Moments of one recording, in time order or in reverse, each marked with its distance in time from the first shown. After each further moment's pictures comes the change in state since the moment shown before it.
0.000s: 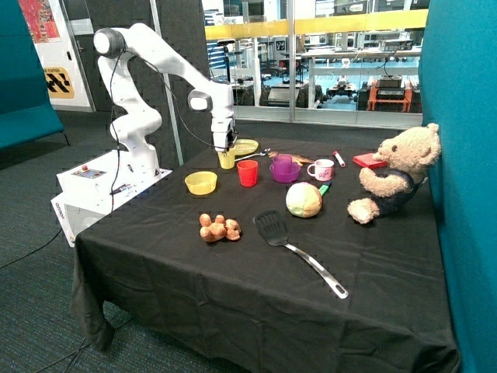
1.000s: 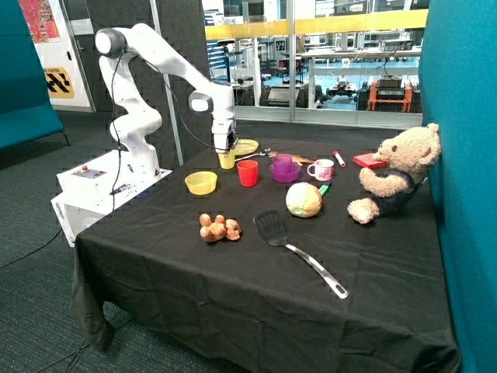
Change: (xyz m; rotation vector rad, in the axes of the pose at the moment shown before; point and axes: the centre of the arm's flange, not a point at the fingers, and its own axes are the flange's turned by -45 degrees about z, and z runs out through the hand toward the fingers) arm 0.004 0.005 0.004 0.001 -0.001 0.011
